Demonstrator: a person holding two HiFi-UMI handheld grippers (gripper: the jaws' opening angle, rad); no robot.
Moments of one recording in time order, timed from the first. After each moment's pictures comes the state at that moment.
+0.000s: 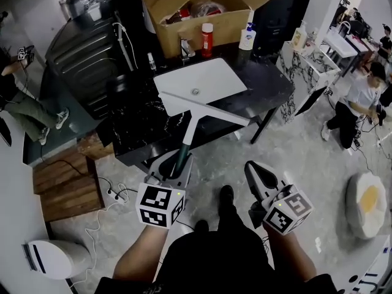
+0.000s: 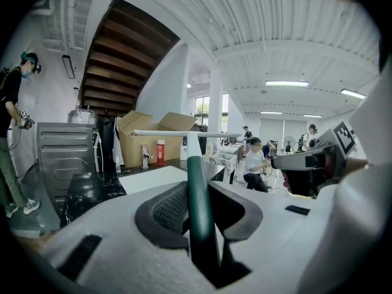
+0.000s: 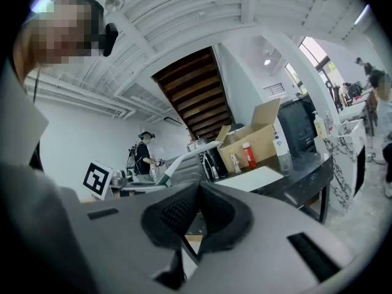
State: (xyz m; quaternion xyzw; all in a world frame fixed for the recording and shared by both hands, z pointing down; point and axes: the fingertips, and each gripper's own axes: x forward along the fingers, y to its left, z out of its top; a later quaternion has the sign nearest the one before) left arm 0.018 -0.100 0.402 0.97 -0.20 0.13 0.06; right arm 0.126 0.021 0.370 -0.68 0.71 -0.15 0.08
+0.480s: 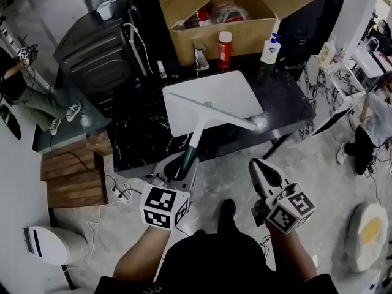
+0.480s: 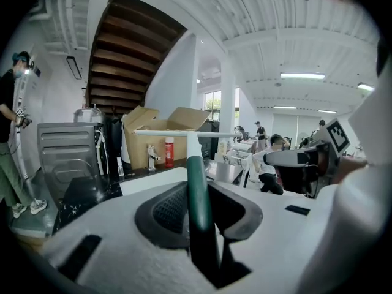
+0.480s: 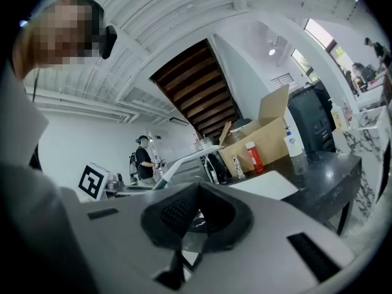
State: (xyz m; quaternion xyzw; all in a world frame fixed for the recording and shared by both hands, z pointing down) left arm 0.099 -0.184 0.409 0.95 -0.26 0.15 0.07; right arm 0.226 -0.090 0.376 -0.63 0.75 -0.17 0.09
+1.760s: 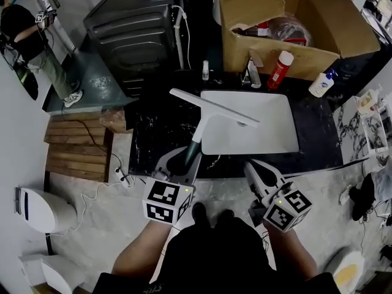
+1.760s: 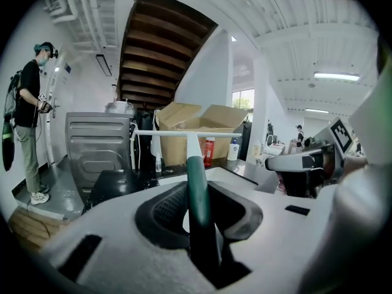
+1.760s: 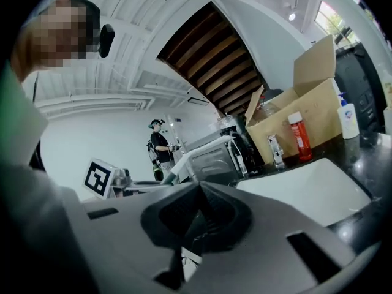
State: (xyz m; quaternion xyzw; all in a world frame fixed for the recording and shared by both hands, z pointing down) left arm 0.039 -0.329 0.433 0.91 -0.37 0.15 0.11; right arm 0.164 -0.268 0.400 -0.51 0.83 -0.22 0.03
